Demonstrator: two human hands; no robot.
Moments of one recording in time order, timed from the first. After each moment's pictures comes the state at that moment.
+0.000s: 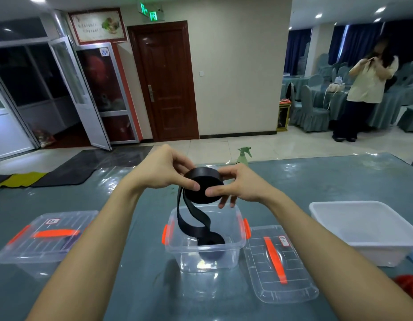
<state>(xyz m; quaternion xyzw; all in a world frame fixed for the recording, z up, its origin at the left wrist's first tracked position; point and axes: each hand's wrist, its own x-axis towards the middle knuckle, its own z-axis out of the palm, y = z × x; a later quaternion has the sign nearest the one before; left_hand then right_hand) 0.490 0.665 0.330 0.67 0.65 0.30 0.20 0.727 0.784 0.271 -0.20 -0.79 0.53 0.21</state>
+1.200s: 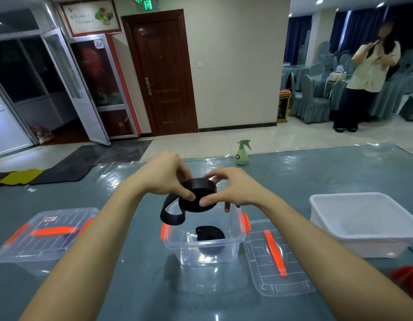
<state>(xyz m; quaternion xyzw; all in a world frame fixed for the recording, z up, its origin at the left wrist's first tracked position) 0.497 0.677 0.311 0.70 0.69 0.14 0.10 0.717 0.788 0.247 -0.27 -0.86 0.41 0.16</state>
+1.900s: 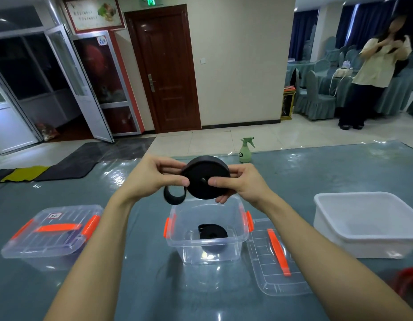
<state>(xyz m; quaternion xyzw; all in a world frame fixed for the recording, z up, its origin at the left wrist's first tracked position) 0.465 0.655 0.281 0.60 0.60 0.45 0.28 0.717 0.788 0.235 -0.20 -0.67 0.64 0.31</state>
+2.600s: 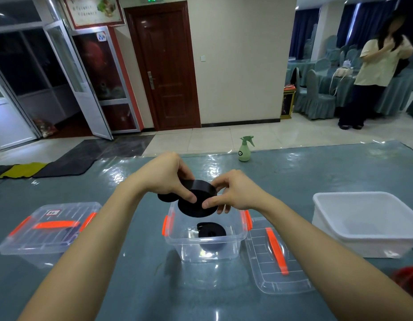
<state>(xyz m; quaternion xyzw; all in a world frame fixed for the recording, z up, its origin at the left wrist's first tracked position) 0.493 0.675 0.302 0.69 0.70 0.12 0.11 0.710 0.788 0.229 -0.22 -0.84 0.46 0.16</state>
